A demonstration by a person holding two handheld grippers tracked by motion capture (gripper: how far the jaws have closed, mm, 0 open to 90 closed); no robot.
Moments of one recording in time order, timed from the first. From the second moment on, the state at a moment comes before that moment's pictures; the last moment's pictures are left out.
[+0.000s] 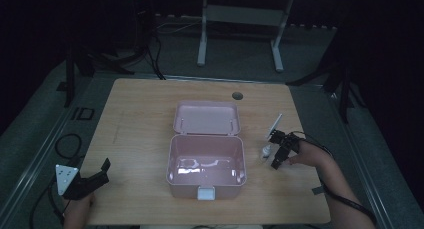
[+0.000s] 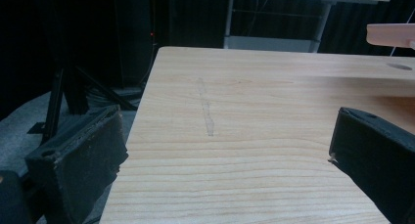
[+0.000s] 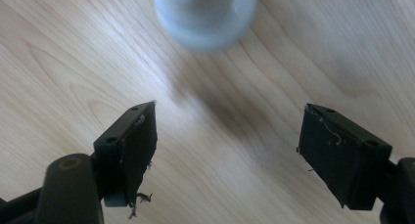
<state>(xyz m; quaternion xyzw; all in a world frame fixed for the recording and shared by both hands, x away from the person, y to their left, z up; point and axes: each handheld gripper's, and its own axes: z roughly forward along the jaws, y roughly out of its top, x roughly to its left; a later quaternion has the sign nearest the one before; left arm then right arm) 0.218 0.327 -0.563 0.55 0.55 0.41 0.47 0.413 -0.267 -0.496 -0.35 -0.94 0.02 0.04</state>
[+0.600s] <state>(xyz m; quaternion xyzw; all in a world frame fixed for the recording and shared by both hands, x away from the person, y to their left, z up) 0.218 0.326 -0.563 0.55 0.55 0.41 0.47 0.432 -0.238 -0.505 -0.33 -0.94 0.02 0.05</state>
